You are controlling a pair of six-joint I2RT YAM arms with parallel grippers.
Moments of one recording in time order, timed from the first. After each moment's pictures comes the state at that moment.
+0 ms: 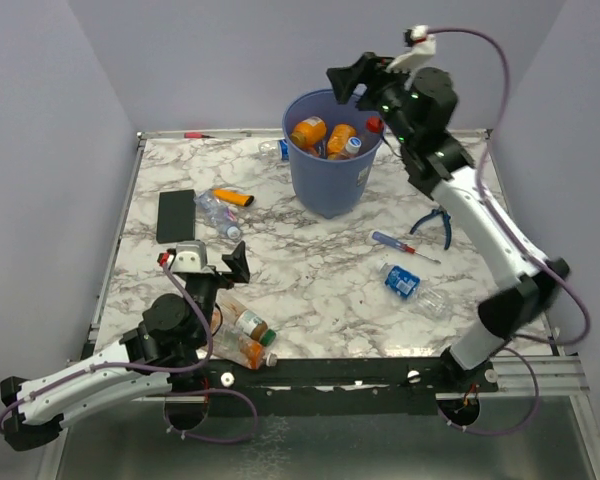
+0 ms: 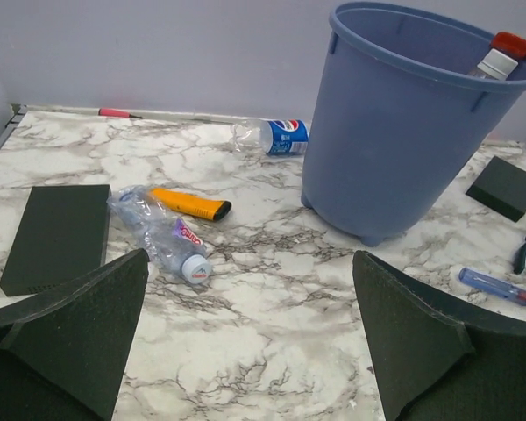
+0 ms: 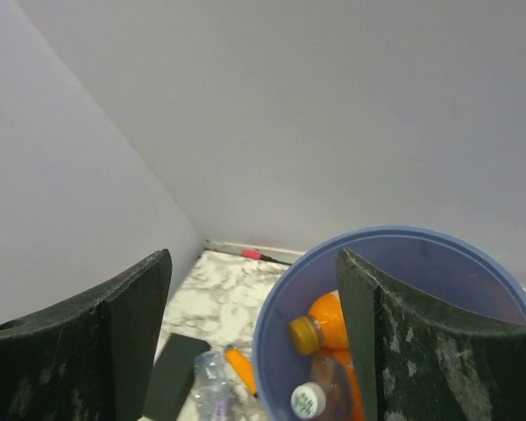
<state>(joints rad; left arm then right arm) -1.14 0.33 0.42 0.11 -1.02 0.00 0.52 1.75 1.91 -0.02 0.07 0.34</state>
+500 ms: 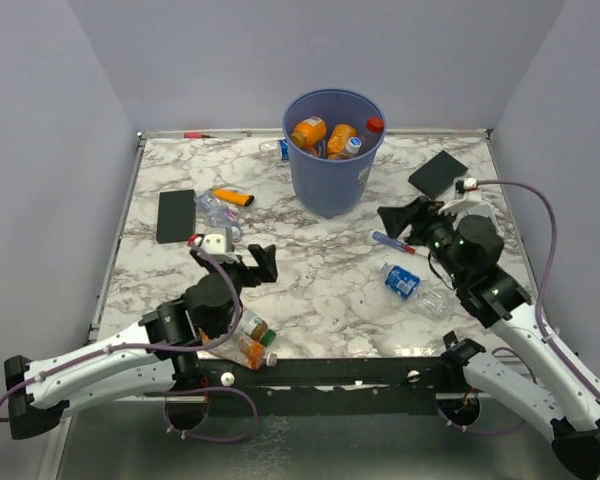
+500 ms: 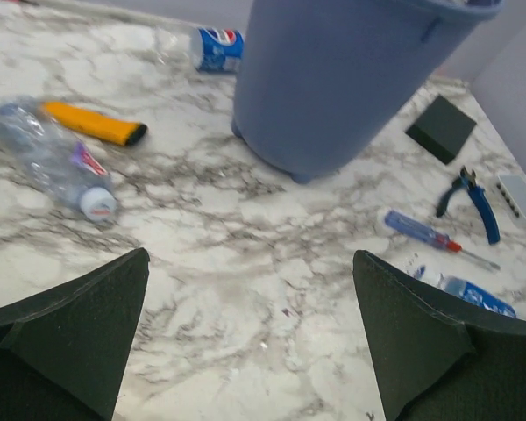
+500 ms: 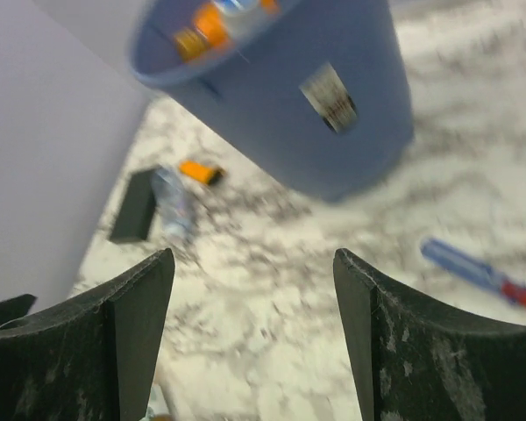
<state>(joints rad) -1.14 0.57 0.55 -0.09 -0.95 -0.40 0.52 0.77 0.82 -0.06 0.11 0.53</state>
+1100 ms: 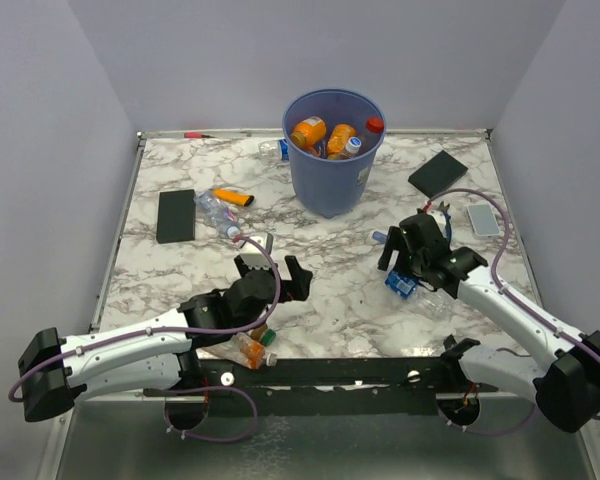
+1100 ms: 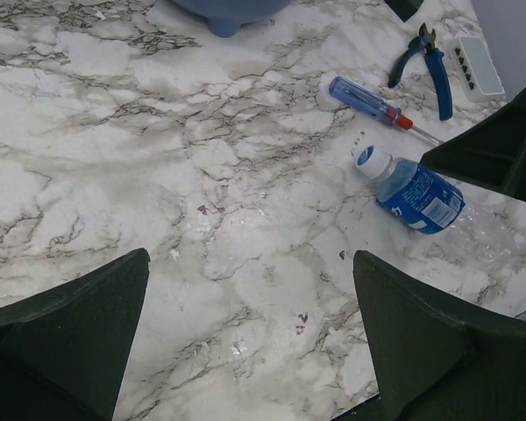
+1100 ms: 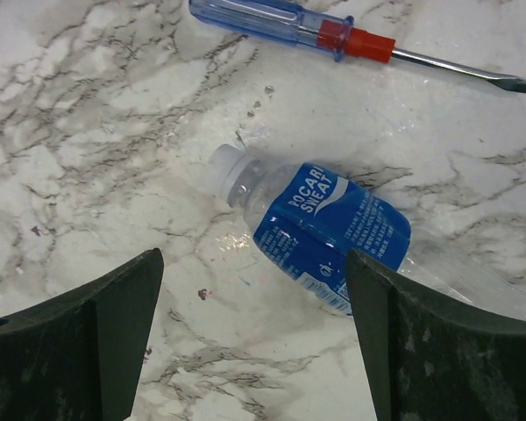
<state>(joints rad) -1.14 0.91 0.58 -0.12 -0.61 -0.76 0.52 1.05 0.72 -0.56 0.26 0.69</state>
